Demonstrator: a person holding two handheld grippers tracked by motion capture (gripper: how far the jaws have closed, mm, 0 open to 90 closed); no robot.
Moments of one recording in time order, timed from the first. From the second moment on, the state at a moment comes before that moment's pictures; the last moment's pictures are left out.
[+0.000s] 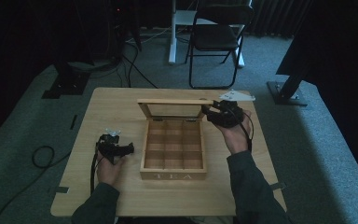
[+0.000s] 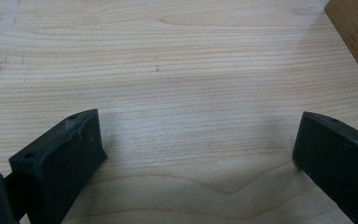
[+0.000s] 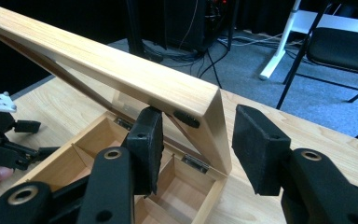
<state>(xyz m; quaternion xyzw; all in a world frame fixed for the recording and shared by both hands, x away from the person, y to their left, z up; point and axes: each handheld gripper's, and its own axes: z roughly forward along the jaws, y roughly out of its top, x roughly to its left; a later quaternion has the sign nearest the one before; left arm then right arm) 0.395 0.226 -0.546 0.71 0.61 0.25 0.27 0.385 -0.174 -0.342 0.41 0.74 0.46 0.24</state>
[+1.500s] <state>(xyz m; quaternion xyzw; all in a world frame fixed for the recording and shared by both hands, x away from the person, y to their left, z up) 0.395 0.225 -0.546 0.70 0.61 0.25 0.27 0.326 -0.171 -0.383 0.41 0.75 0.46 0.24</state>
